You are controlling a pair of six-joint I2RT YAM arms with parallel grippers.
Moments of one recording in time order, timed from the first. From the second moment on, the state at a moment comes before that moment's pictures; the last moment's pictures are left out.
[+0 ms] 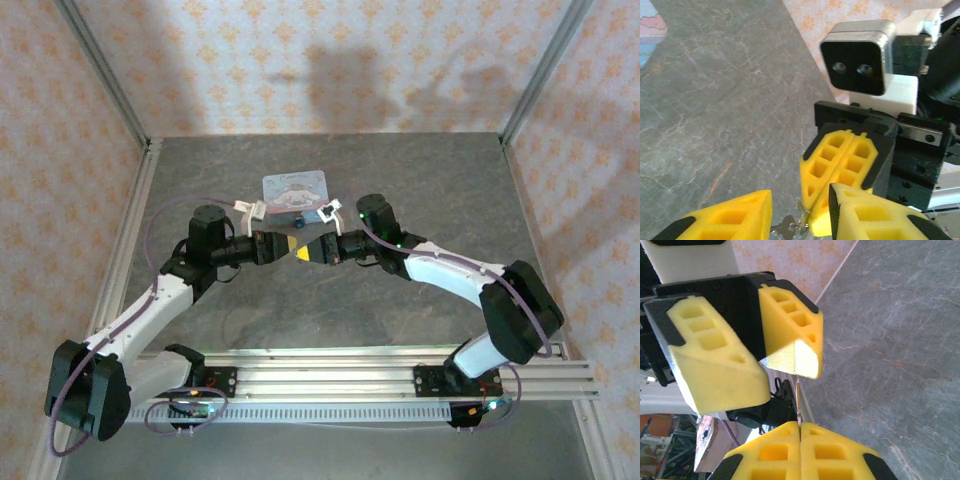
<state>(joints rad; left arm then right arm) -0.29 1.08 0.64 0.01 0.79 -0.60 0.67 1.50 0.88 0.20 -0.89 0.62</state>
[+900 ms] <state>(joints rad) -0.28 1.03 0.64 -0.04 0.80 -0.53 0.68 1.53 0.92 0.19 -0.92 0.65</state>
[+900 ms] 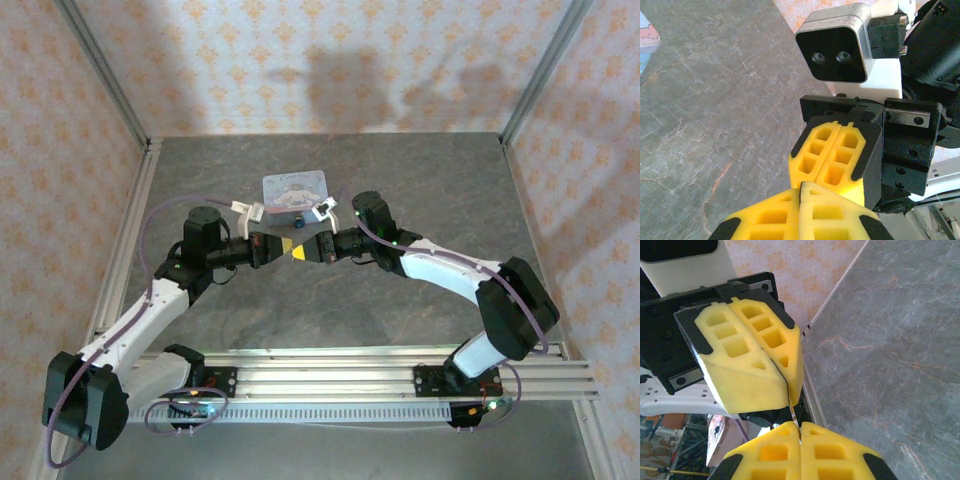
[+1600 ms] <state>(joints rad) -0.28 1.02 0.65 -0.07 0.76 -0.52 0.68 1.53 0.98 0.06 -0.81 0.60</state>
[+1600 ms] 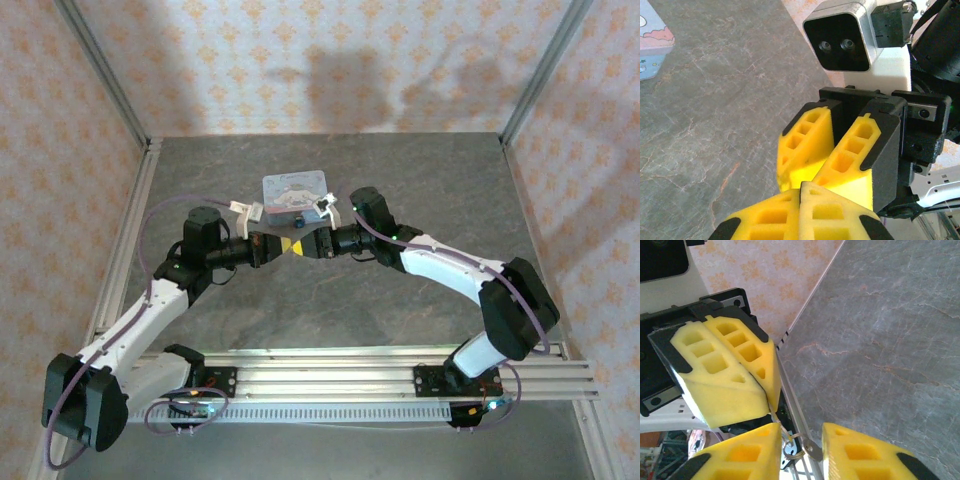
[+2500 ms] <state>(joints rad) -0.28 1.13 0.97 -0.44 1.00 -0.23 0.68 1.39 0.97 -0.02 -0.91 0.53</state>
